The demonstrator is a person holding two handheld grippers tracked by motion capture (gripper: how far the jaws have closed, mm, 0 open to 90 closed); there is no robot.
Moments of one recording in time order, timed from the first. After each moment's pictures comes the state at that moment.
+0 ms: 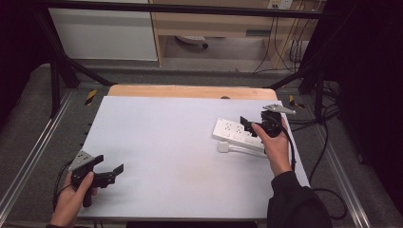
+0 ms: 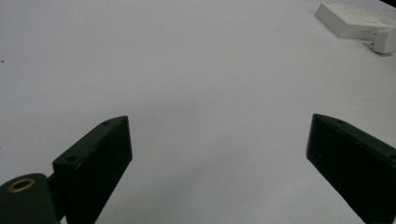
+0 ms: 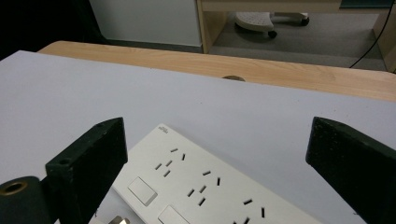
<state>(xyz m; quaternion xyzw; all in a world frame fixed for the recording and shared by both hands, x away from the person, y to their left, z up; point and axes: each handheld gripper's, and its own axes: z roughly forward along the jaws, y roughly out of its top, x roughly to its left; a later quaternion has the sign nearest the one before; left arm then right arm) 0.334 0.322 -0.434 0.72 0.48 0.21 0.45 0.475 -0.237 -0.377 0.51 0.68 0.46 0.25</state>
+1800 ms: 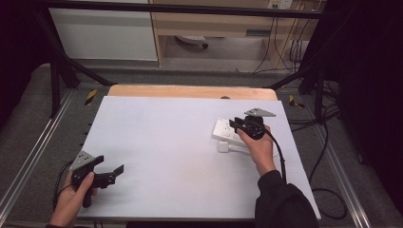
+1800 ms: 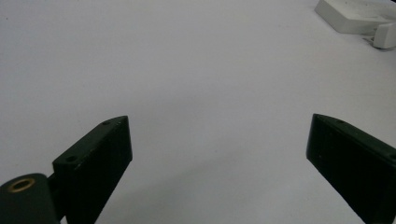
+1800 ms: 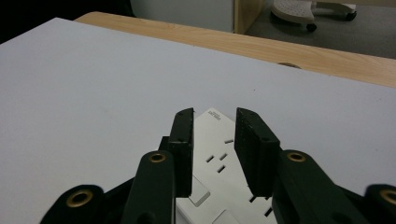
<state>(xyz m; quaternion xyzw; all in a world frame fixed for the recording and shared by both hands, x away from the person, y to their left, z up) 0.335 0.322 -0.435 0.72 0.48 0.21 0.45 0.481 -0.196 -0.402 0.45 0.73 0.46 0.22</state>
